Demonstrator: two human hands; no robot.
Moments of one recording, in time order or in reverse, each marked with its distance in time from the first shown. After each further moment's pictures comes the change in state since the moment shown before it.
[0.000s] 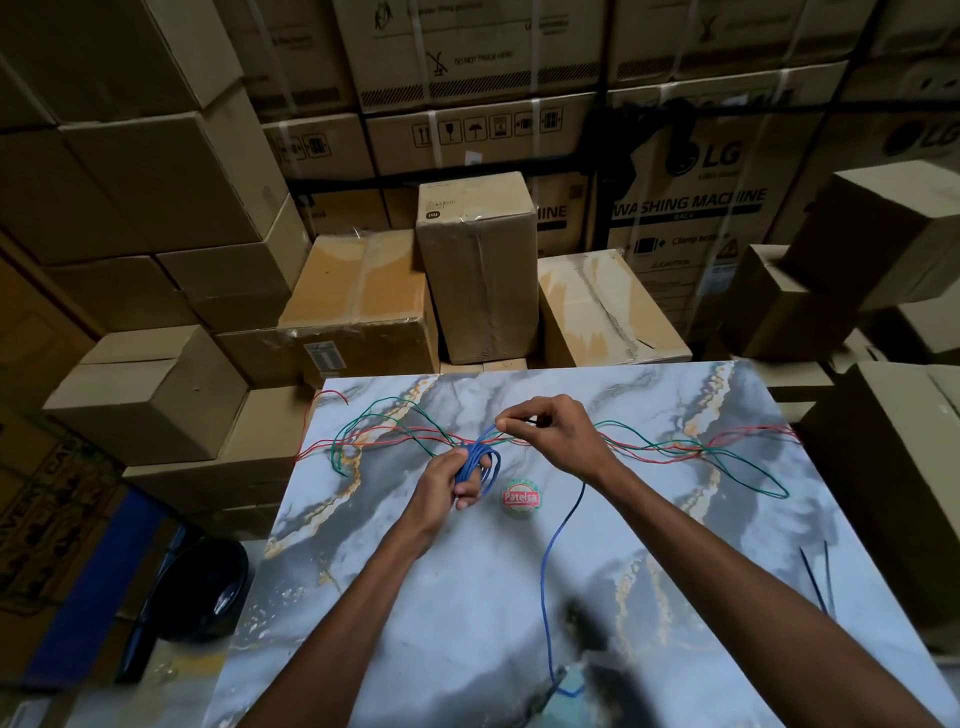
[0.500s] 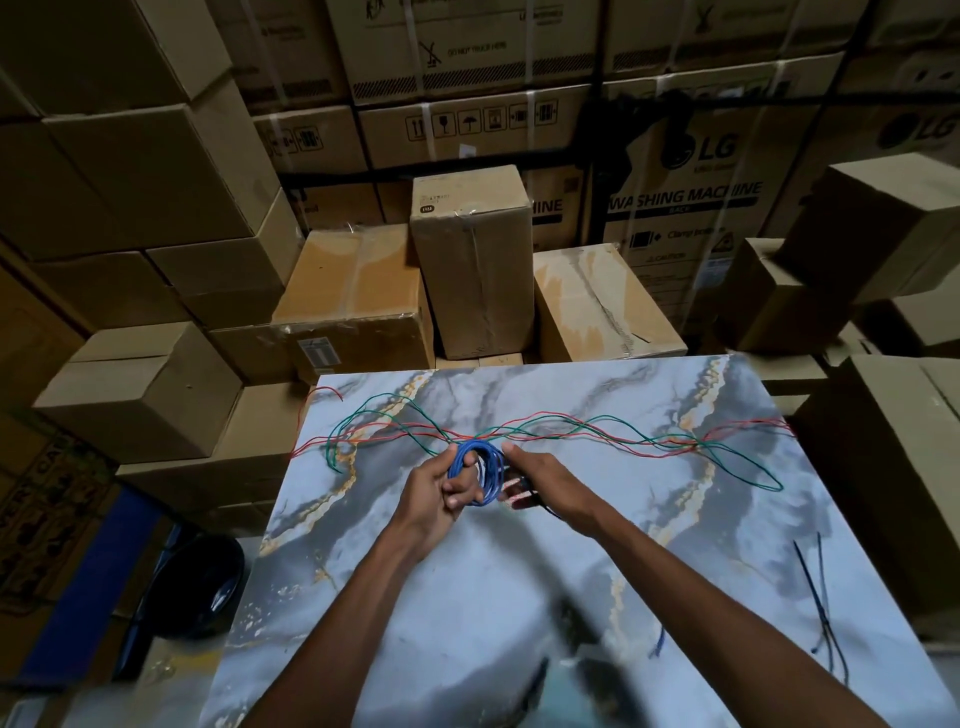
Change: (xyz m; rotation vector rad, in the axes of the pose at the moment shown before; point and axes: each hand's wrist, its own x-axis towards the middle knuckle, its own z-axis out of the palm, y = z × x) left_hand -0.006 0.000 0.001 -0.378 -0.078 -0.142; right_hand -0.042 0.033 0.036 0.477 -0.288 0.469
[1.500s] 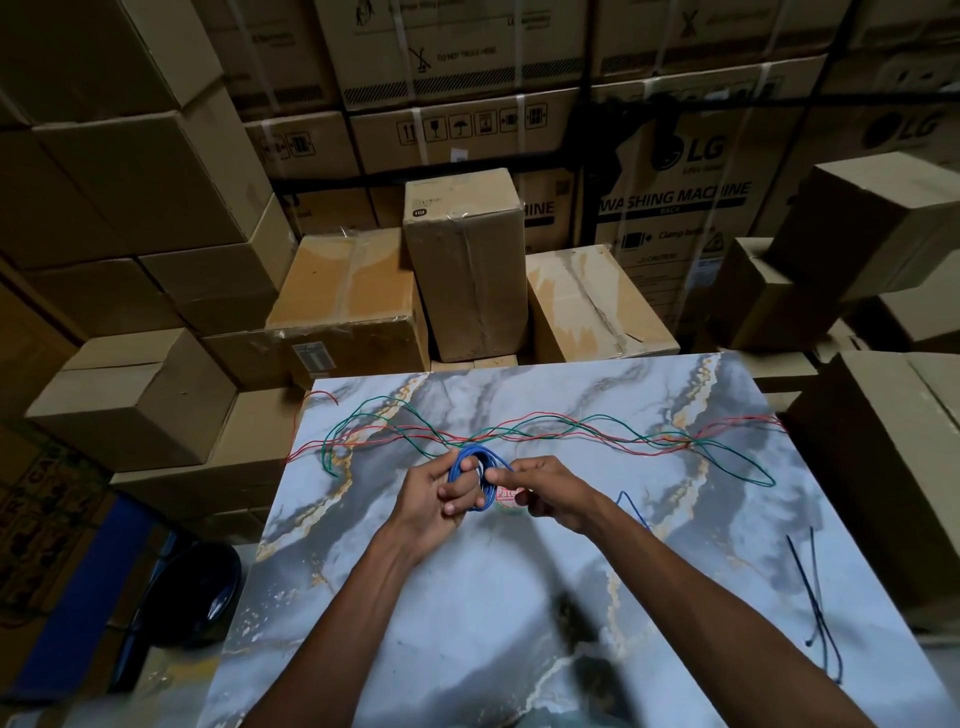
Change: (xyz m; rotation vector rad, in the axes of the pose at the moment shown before) left_hand -0.004 0.002 0.003 -0.149 -0.066 -0.117; right_hand -0.004 0.000 -0.003 0.073 0.037 0.080
